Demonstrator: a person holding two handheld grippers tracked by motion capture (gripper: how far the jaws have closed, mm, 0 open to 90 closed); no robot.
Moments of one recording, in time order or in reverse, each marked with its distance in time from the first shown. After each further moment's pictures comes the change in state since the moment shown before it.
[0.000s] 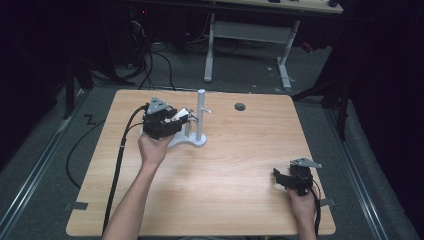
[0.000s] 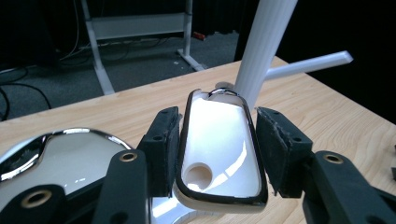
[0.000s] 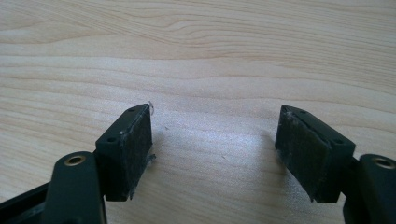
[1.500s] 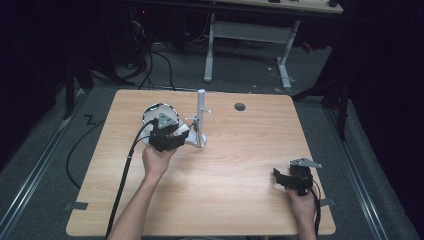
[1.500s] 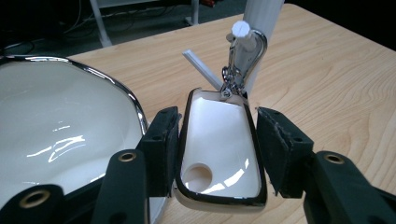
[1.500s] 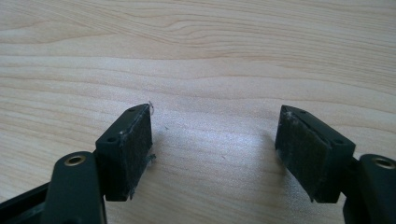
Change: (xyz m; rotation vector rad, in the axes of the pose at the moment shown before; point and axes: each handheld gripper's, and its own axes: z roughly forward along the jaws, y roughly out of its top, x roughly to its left) left arm -0.005 -0.046 0.026 0.120 0.045 0.047; right arm 0.000 0.000 0.000 0.000 0.000 0.000
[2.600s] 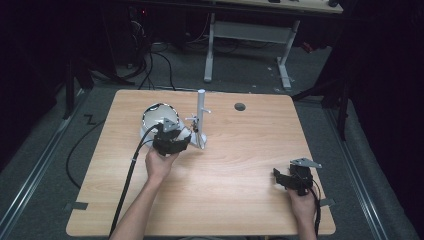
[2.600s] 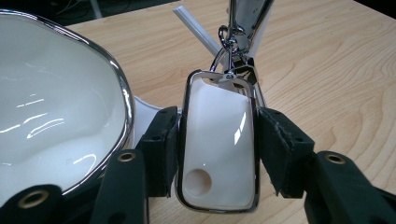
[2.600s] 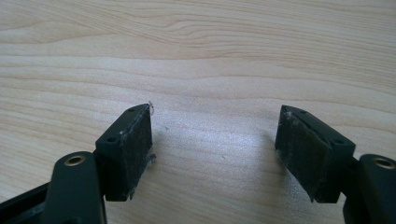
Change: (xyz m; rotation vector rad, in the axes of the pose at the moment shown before) left arm -0.004 -0.015 0.016 0.056 -0.003 -0.006; right arm 0.000 0.000 0.000 0.000 0.000 -0.001
